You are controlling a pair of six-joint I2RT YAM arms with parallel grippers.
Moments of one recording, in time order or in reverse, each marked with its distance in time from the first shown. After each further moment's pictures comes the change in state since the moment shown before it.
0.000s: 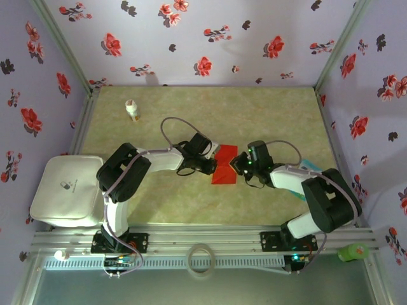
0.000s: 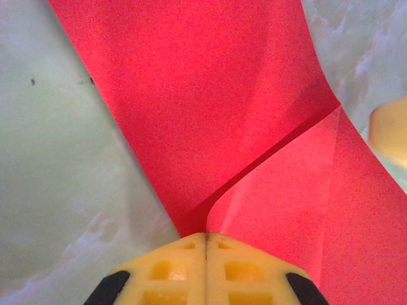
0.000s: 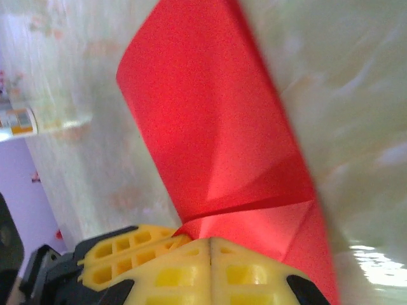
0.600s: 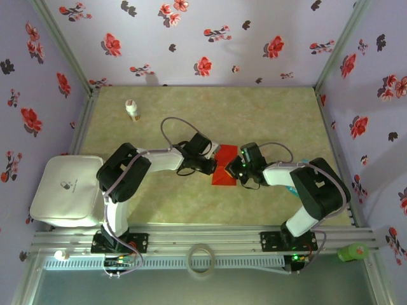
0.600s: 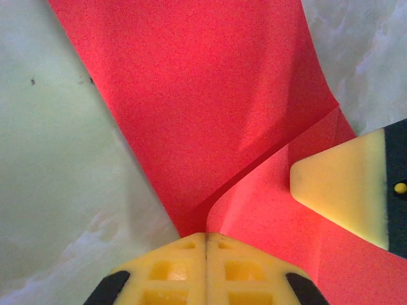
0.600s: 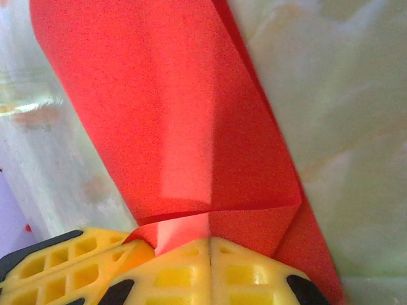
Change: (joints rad) left arm 0.000 0.000 0.000 0.000 0.001 0.000; right arm 0.029 0.108 0.016 0.006 -0.008 0.001
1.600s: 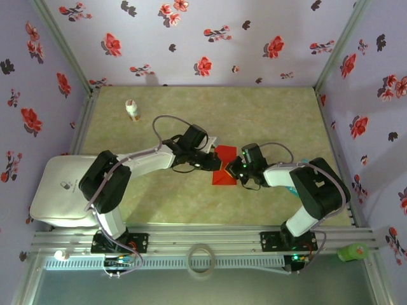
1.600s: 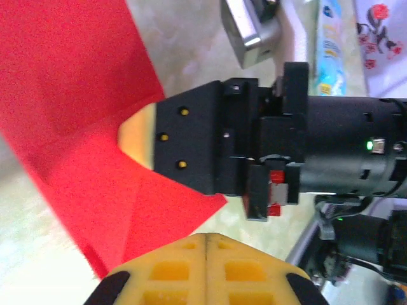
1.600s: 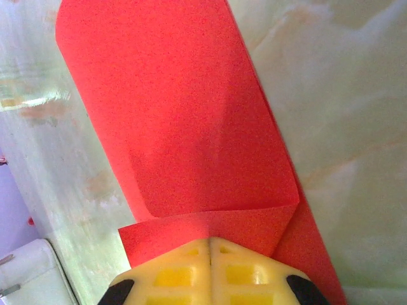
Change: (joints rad) left arm 0.003 -0.171 0.012 -0.081 0.286 -0.257; right arm -0.011 0.004 -0.024 0.050 -0.013 -0.028
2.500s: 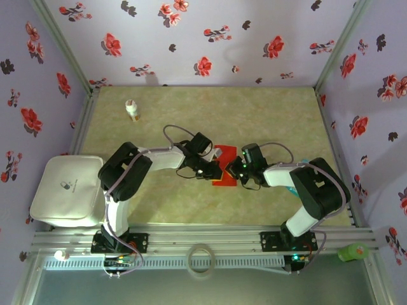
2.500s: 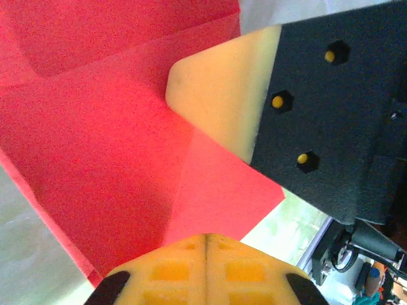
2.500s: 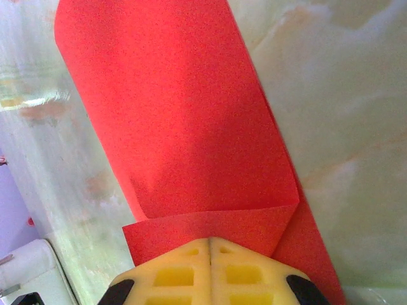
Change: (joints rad) left arm -0.001 0.188 0.023 -0.015 0.090 -0.046; right arm 0.000 -0.001 0.000 -0.002 0.001 0.000
